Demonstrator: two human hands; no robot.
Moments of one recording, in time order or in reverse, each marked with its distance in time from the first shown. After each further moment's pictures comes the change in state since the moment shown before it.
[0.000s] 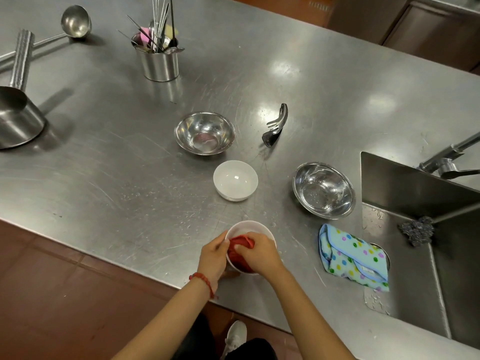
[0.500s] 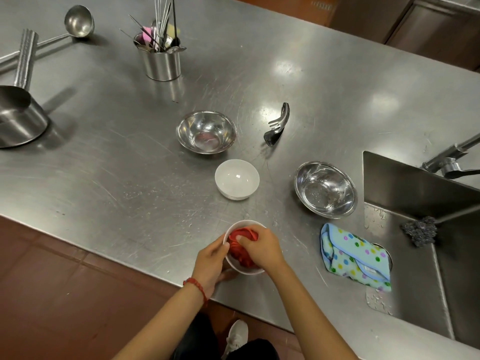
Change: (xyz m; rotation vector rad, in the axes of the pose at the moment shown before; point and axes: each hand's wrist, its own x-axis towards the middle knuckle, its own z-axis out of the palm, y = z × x) left_hand -0.003 -0.012 -0.013 -0.077 -0.079 -0.070; right_hand 0.004 0.000 0.001 0.107 0.117 -0.017
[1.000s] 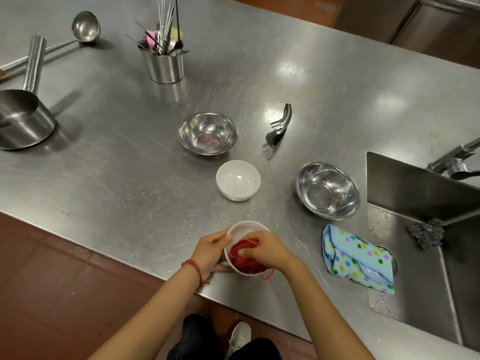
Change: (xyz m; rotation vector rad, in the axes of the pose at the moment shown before) left_hand 0.014 0.021 -0.003 0.095 -0.073 -0.060; right_hand 0.005 0.001 -0.023 -0.153 -0.348 -0.045
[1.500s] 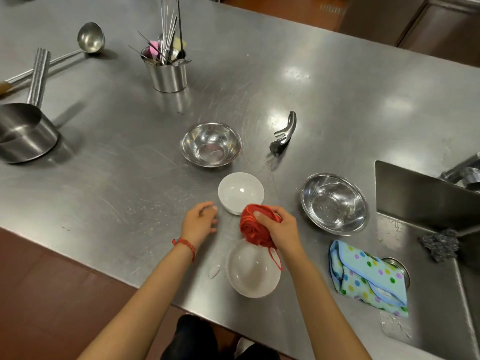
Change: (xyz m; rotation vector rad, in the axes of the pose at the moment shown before) left_hand 0.061 0.067 -0.018 0.128 0.294 0.266; right_hand 0.033 -0.024 -0.035 0.828 0.451 -0.012
